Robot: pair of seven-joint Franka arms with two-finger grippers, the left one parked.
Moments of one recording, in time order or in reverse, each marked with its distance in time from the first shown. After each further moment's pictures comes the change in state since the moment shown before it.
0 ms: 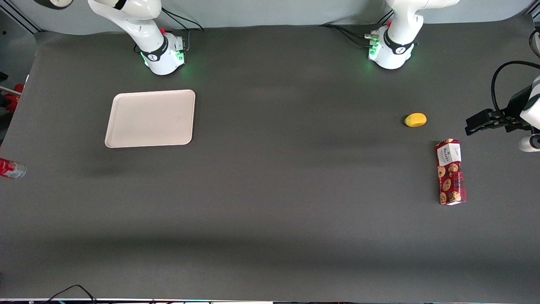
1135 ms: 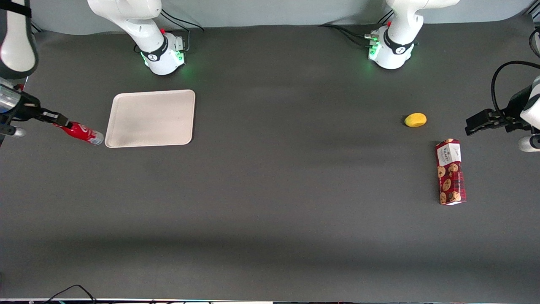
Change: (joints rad) arm 0.019 -0.568 0.167 -1.146 -0.171 0.564 0.274
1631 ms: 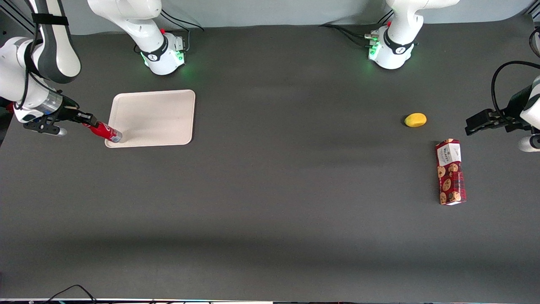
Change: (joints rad) arm -0.001 -0.010 0.028 -0.202 -0.086 0.189 0.037
